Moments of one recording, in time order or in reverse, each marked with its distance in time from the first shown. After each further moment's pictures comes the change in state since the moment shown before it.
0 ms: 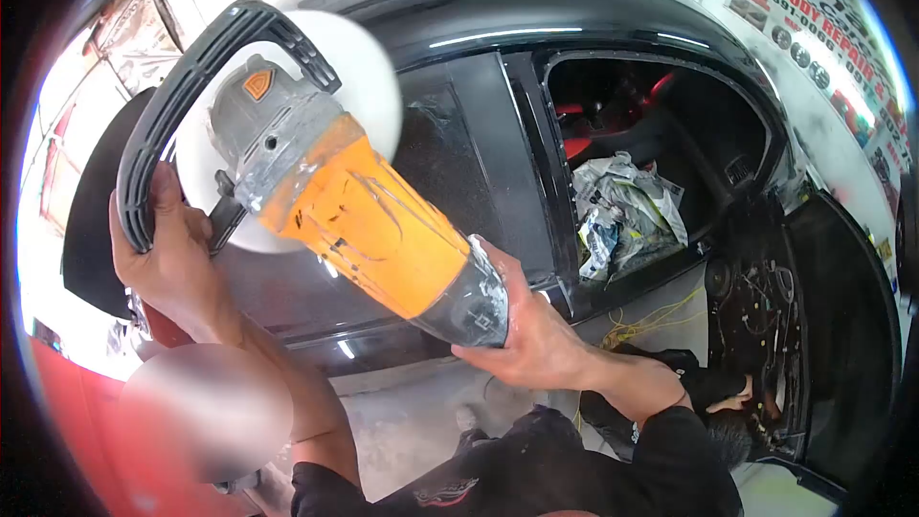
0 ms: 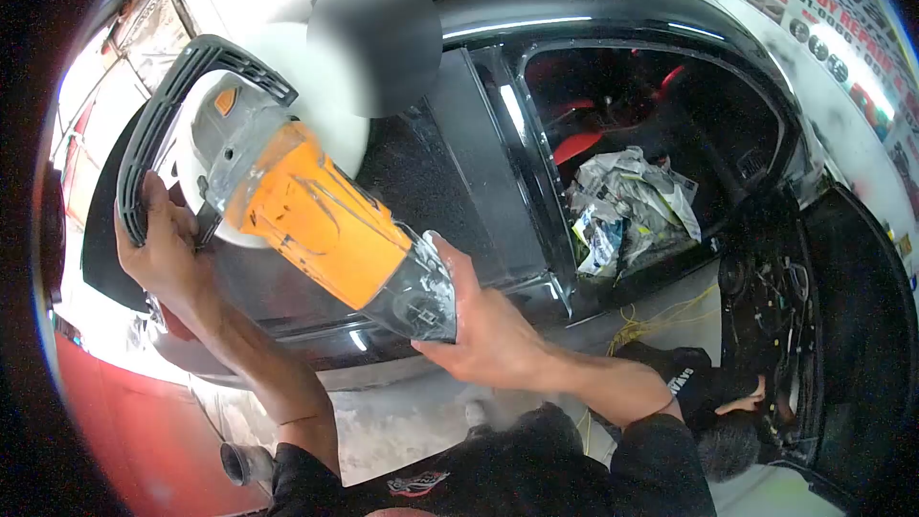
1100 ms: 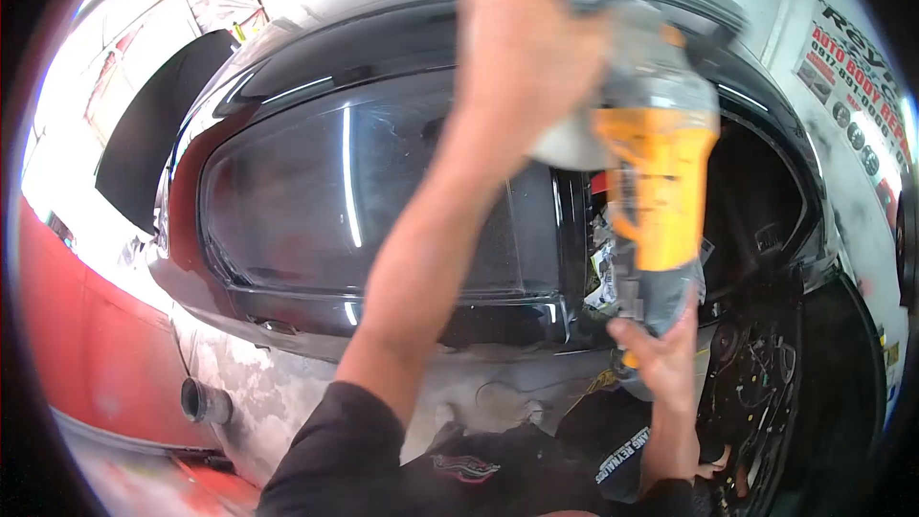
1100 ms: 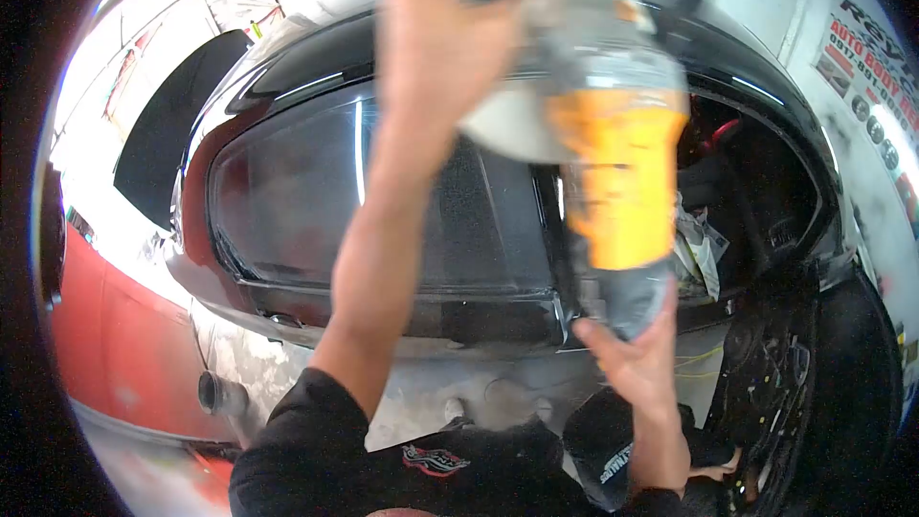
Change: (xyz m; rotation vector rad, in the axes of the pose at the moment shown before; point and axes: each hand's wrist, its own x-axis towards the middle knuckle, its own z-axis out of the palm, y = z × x) left_hand -0.058 0.082 0.216 0.000 -0.346 0.320; right_hand -0.081 0.034 -0.108 0.333 0.511 -0.045
